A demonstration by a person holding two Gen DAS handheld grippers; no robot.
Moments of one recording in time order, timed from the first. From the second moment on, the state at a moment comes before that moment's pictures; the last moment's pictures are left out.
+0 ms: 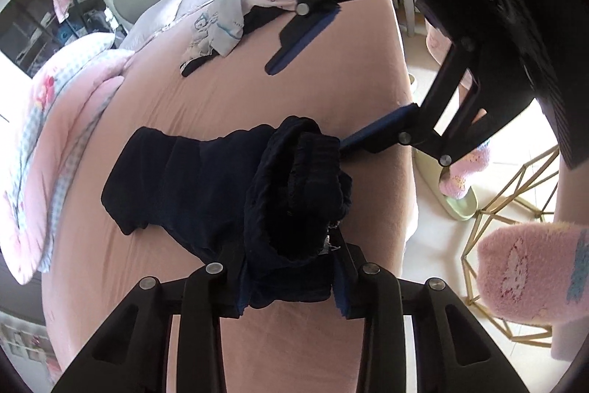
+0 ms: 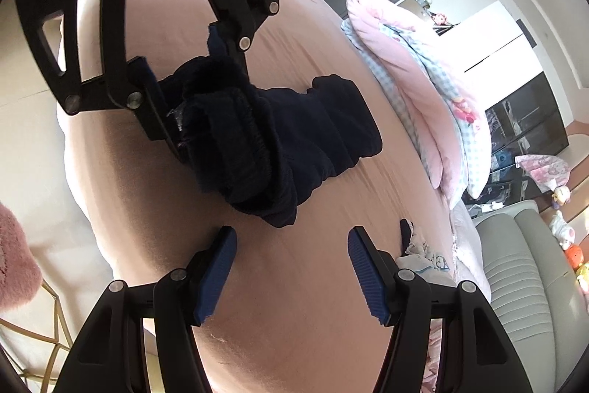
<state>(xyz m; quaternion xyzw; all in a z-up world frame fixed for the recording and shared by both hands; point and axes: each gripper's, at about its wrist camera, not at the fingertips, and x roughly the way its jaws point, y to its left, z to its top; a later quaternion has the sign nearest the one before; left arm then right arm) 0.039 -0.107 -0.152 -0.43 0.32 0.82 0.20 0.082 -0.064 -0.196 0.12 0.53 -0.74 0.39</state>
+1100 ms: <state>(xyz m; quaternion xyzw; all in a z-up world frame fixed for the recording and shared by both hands) 0.008 -0.153 -0.128 -0.50 0.17 0.83 0.19 0.078 -0.104 -0.202 0.08 0.54 -0.71 0.45</state>
